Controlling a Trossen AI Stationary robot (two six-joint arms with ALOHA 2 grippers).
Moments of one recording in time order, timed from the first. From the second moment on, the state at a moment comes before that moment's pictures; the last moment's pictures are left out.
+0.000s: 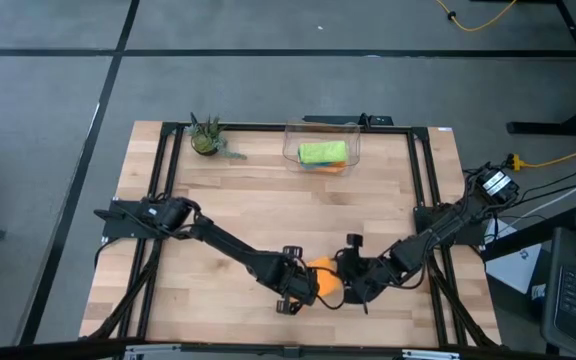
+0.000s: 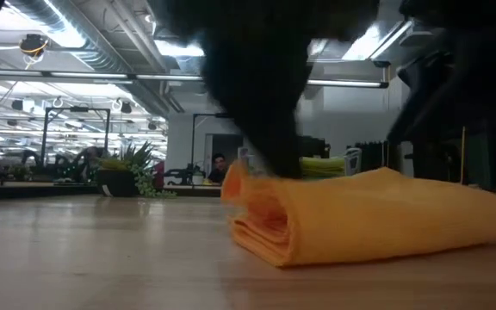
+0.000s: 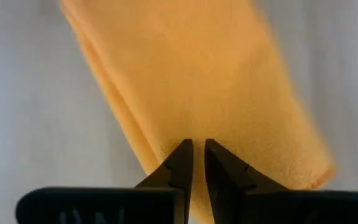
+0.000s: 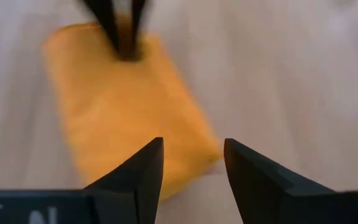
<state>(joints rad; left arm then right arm) -0.42 2.25 1.81 -0.80 -0.23 -0.31 0.65 1.59 0.83 -0.21 0.55 0.50</state>
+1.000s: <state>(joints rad) -0.48 2.31 1.86 -0.74 -0.10 -0.53 0.42 1.67 0.83 -0.20 0.26 0.28</state>
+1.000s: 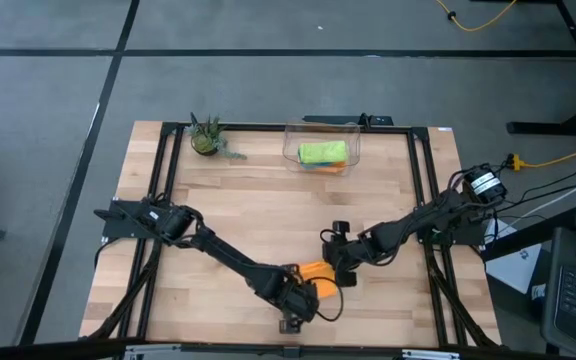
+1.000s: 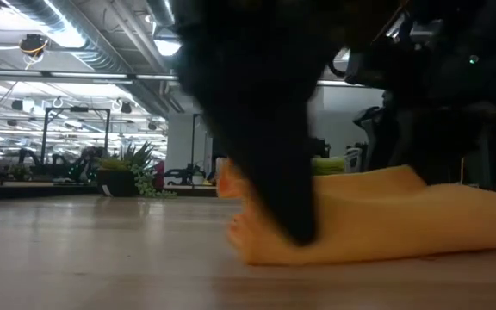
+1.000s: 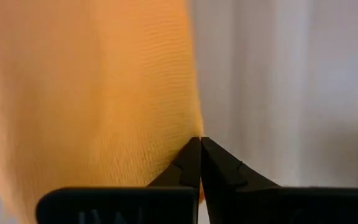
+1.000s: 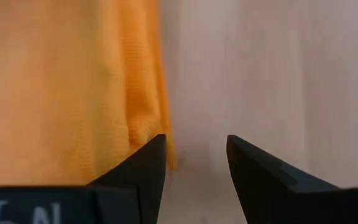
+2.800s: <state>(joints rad) -0.25 2.25 1.94 -0.83 -0.44 -0.32 0.59 1.68 0.83 -0.39 0.27 0.57</state>
